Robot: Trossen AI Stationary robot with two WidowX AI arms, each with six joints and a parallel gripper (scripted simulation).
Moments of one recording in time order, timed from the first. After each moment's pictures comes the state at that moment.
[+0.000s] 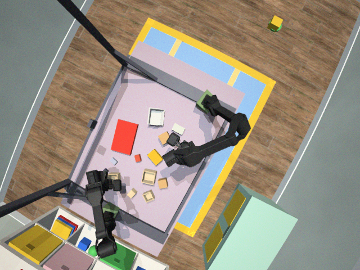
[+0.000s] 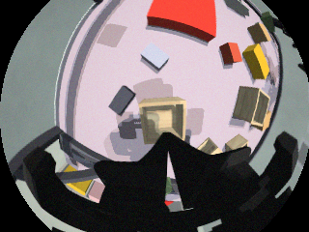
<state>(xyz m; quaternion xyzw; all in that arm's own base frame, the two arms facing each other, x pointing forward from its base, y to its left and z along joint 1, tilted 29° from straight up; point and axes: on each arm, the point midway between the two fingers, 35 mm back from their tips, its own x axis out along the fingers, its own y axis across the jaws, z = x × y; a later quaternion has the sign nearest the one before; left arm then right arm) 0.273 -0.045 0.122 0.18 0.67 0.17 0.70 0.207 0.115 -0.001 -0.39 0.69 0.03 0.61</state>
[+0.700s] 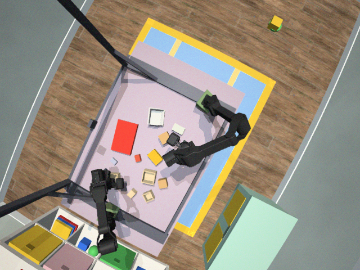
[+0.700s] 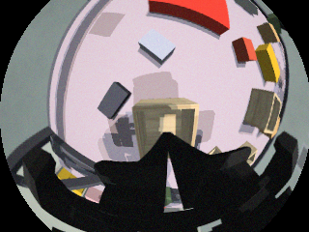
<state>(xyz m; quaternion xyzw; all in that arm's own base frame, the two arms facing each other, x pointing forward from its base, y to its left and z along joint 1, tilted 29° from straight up) 0.273 -0.045 0.122 0.18 0.67 0.17 0.70 0.207 0.096 -0.032 -0.39 0.69 0.04 0.61</state>
